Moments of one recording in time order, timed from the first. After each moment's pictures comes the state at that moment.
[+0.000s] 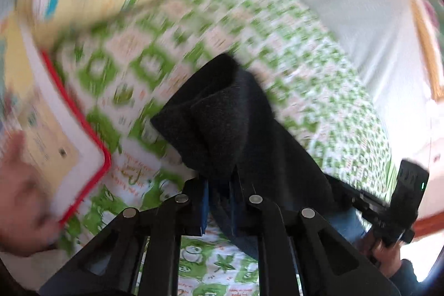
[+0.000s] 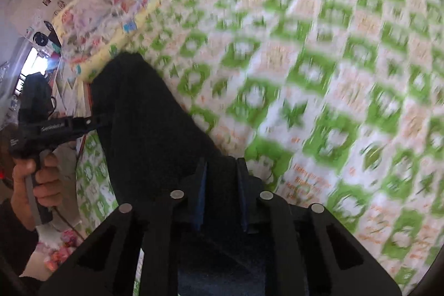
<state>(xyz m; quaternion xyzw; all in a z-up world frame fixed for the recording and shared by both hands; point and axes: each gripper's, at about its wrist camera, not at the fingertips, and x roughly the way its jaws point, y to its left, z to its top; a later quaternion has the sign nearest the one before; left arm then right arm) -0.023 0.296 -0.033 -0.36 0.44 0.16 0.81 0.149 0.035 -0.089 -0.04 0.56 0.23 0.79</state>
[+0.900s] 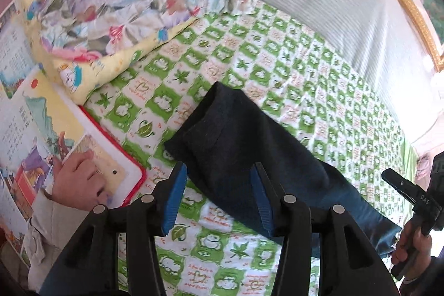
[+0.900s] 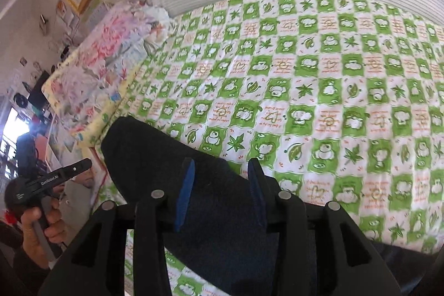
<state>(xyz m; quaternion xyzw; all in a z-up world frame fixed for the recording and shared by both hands) -0.031 0.291 0.008 -0.27 0.44 0.18 0.84 0.113 -0.017 -0.008 0.05 0.49 0.13 0.86</state>
